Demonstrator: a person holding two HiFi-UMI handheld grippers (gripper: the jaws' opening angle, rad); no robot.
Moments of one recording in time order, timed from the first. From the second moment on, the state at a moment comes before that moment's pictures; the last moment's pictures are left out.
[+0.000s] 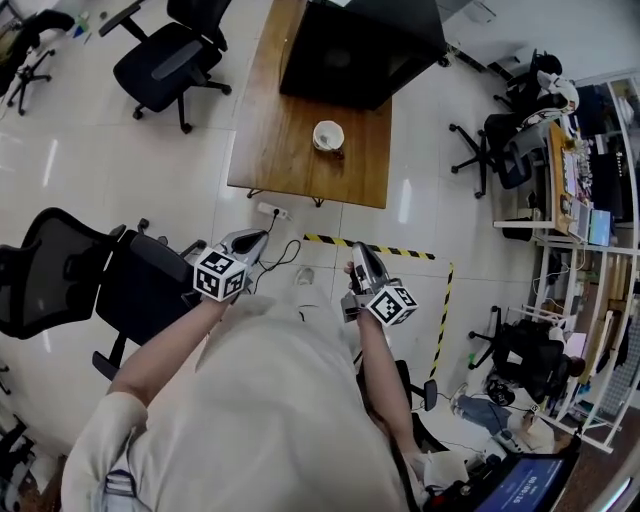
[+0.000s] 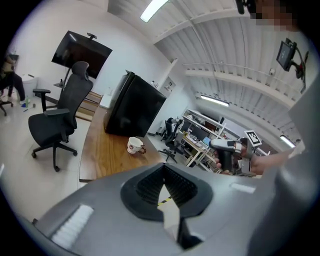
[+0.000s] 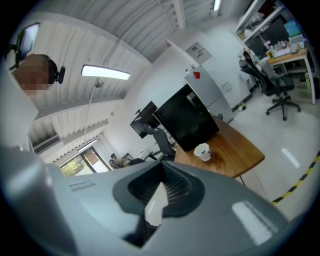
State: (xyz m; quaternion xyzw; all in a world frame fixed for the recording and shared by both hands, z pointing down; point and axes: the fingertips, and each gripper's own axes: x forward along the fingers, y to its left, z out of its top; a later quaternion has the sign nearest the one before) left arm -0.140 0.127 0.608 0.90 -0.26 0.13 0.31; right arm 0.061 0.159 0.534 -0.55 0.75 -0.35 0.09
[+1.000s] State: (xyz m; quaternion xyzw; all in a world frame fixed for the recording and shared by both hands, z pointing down) left arm -0.076 0.186 0.578 0.88 -0.34 0.14 0.29; right arm 0.182 0.202 0.584 -0.58 0.73 -0.34 0.12
